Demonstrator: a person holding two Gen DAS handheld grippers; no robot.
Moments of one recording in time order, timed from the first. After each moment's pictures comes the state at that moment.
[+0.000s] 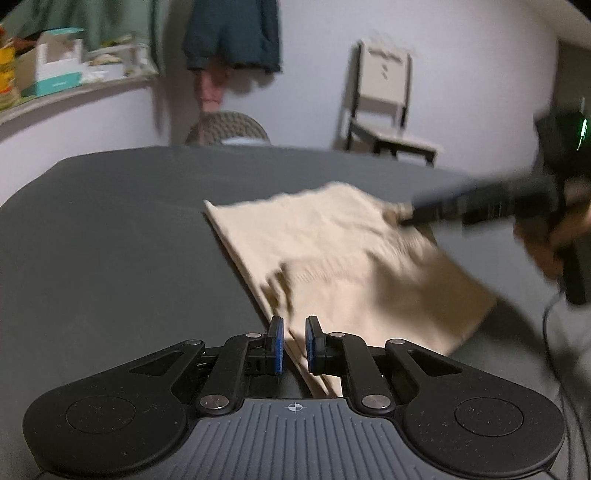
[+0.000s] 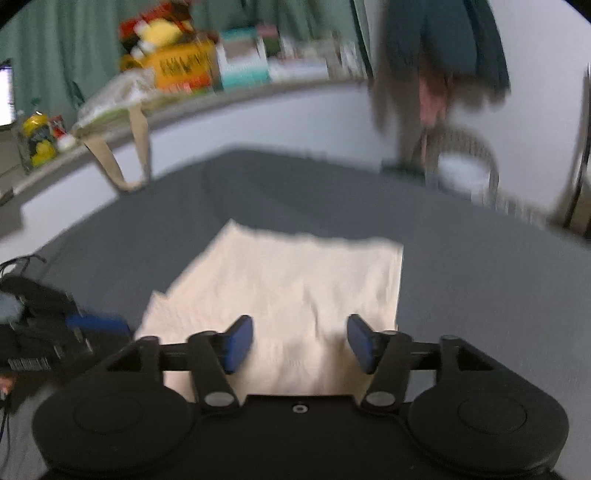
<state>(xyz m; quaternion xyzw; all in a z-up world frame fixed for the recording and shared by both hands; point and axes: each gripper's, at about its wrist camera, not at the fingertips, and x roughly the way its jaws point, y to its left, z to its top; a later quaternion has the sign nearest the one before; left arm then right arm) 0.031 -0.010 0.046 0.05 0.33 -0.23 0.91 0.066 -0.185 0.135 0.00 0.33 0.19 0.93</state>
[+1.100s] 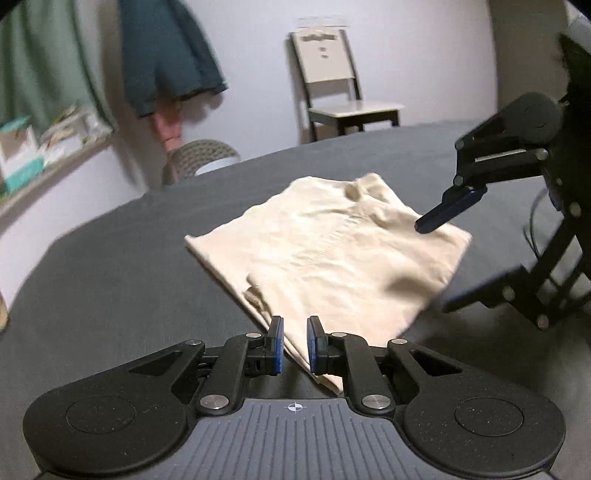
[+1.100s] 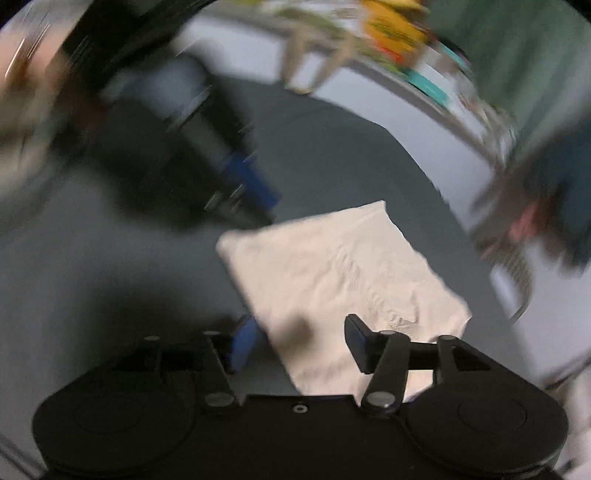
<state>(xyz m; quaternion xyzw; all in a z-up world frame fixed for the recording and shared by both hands) -0.008 -0.024 0.072 0.21 0.27 -0.26 0.90 -0.057 -0.081 0.118 -0.40 0.30 0.28 0.82</state>
